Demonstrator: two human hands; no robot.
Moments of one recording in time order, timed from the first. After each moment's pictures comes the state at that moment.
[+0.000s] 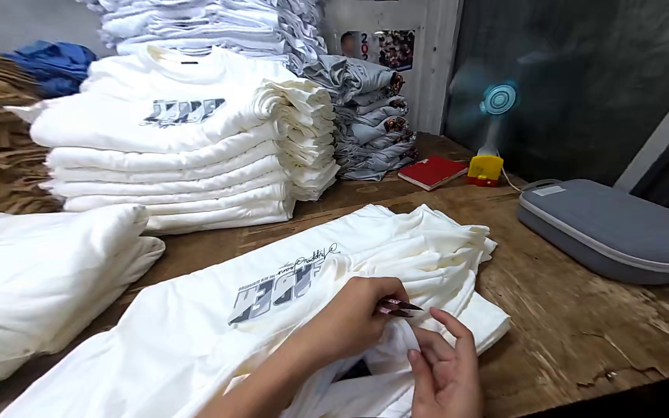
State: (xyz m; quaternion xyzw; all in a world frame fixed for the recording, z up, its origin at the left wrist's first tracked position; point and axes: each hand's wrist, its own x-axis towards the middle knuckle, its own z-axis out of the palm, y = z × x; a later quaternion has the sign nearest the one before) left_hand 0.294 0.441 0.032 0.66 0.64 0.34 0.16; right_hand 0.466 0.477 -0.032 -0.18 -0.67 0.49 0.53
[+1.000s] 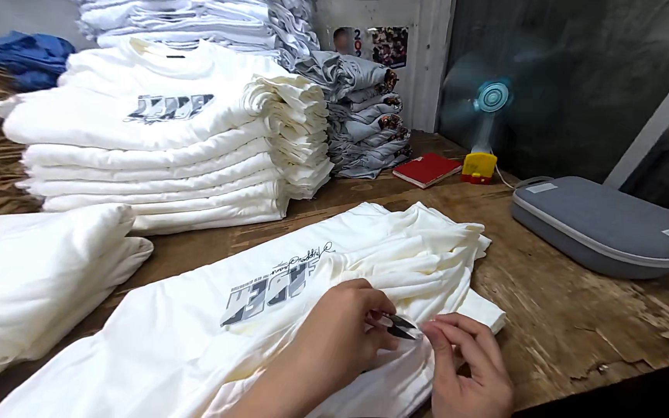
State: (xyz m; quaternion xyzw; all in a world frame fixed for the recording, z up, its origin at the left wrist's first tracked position) left_hand 0.317 0.413 0.038 0.61 0.71 0.33 0.07; right_hand 0.474 0.507 -0.037 -0.24 -0.70 0.23 0.63
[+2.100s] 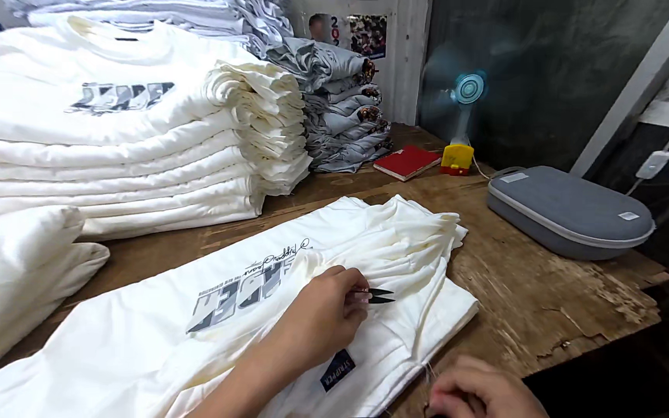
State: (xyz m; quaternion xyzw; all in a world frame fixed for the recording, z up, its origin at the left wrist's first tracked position) left_hand 0.306 0.435 0.027 0.58 0.75 0.30 0.12; right_hand 0.572 0.513 0.008 -0.29 -0.88 0.31 0.20
